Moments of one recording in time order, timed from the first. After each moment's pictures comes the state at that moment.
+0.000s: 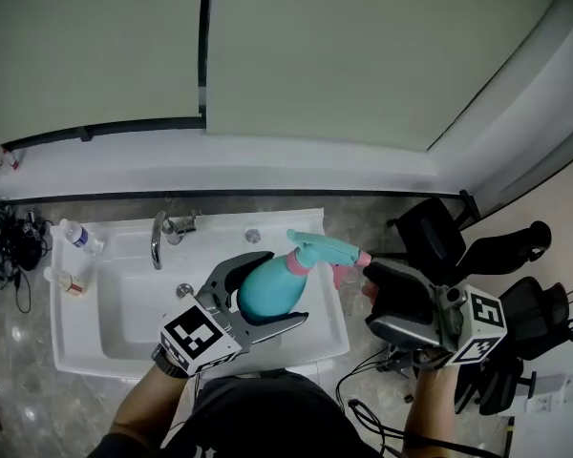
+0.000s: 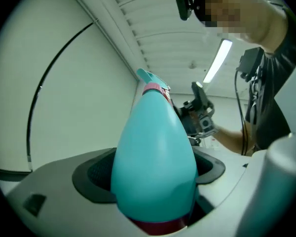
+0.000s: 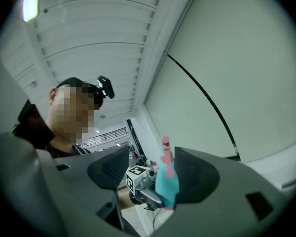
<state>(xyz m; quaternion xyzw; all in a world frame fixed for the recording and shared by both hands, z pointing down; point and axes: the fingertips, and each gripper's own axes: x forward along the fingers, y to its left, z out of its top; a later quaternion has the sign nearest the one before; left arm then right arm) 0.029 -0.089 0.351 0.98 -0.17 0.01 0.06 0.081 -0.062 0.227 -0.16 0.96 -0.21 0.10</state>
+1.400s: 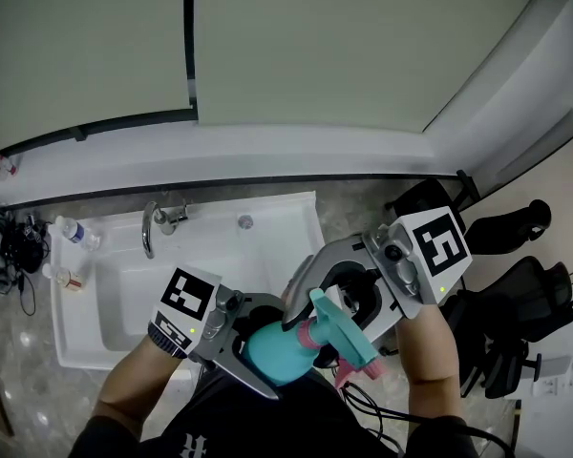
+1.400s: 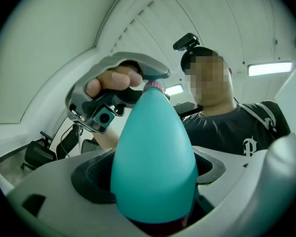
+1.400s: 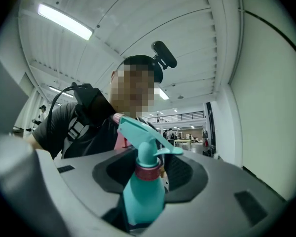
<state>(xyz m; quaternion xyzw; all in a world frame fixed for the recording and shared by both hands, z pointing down) 0.061 0.059 0.292 0.91 0.34 -0.06 0.22 0.026 0.029 0.195 0.34 0.94 0.01 0.06</state>
